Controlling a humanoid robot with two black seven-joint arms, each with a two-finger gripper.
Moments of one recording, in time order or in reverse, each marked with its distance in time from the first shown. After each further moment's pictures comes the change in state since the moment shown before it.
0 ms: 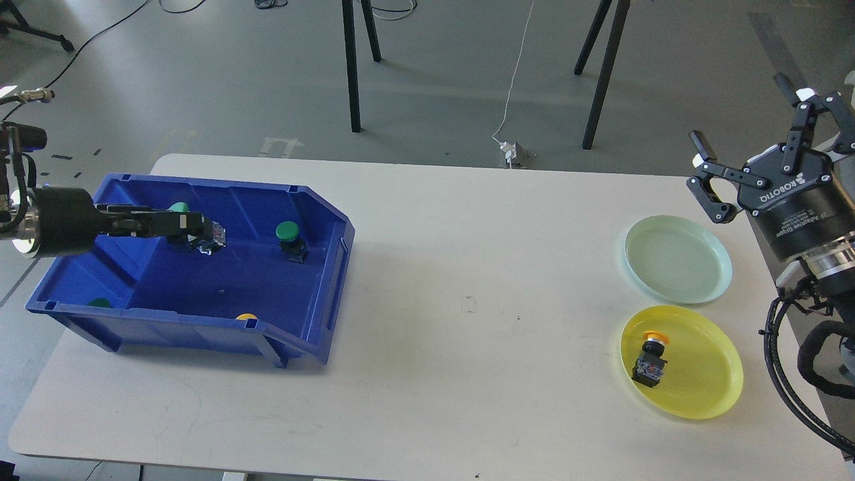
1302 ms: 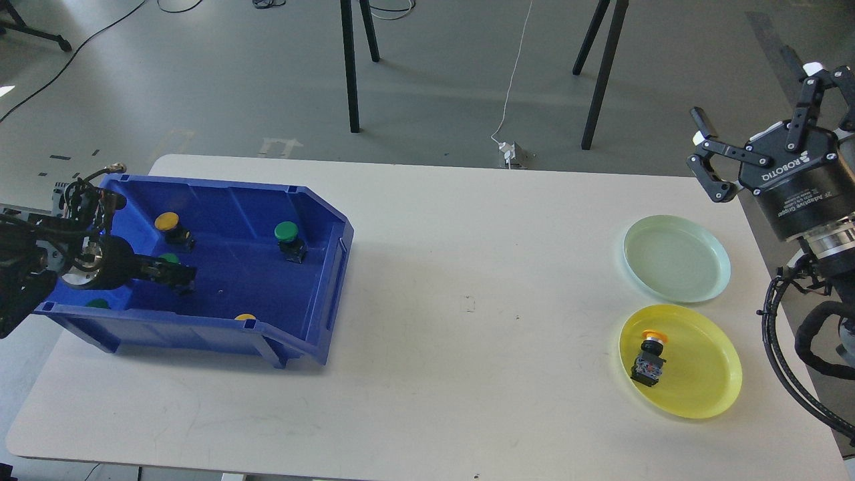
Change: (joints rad) left arm 0.049 -0.515 0.154 0.832 0.386 0.059 0.000; right arm 0.059 -0.006 0.006 0.025 0.037 -0.012 0.000
